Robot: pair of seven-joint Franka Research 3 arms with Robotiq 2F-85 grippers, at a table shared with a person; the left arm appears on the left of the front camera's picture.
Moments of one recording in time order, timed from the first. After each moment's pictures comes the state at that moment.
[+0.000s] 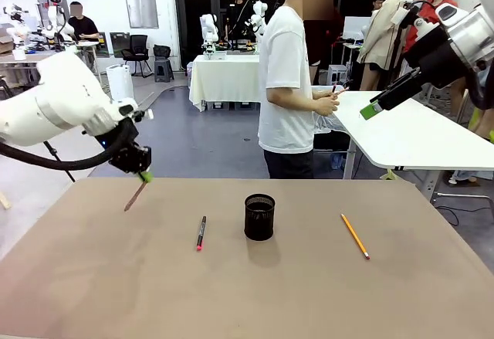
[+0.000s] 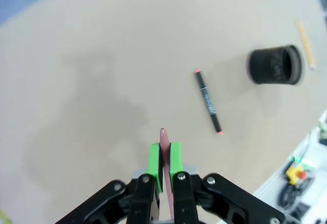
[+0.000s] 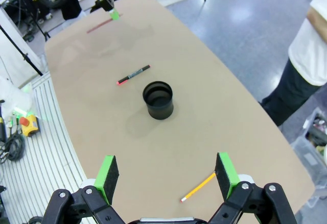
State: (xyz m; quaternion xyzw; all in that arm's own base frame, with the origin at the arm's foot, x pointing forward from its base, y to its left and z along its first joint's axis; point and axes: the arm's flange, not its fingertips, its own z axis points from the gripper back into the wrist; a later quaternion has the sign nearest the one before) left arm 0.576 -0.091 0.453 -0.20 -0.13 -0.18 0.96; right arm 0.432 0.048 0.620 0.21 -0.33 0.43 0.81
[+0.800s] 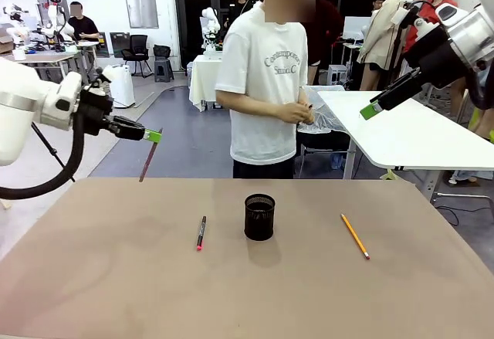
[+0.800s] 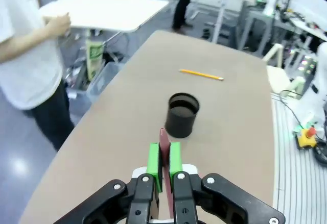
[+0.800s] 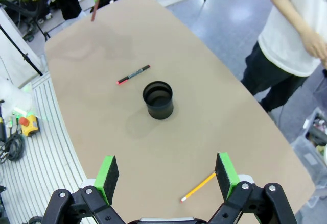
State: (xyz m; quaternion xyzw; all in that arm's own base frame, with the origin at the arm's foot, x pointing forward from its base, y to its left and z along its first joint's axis) left arm 0.511 -0.064 0.501 -0.35 -0.42 -0.47 0.70; right arm 0.432 0.048 0.619 0.21 -0.33 0.43 0.81
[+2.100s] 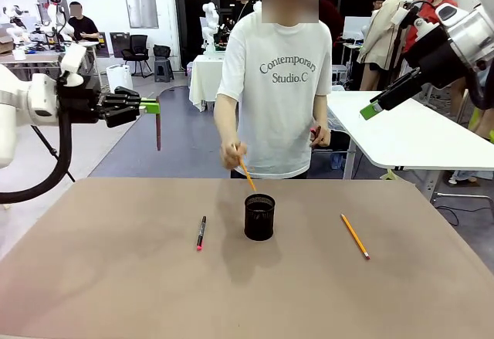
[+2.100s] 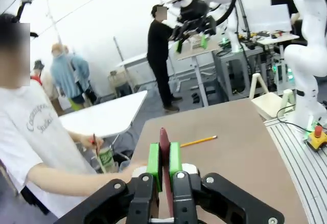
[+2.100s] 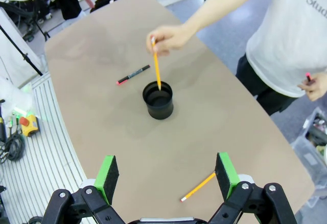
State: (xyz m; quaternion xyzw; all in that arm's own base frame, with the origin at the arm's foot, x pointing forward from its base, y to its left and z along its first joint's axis) left arm 0.488 -0.066 0.527 -0.37 -0.58 -0.55 0.47; right arm 0.432 0.048 0.619 0.21 -0.33 0.43 0.81
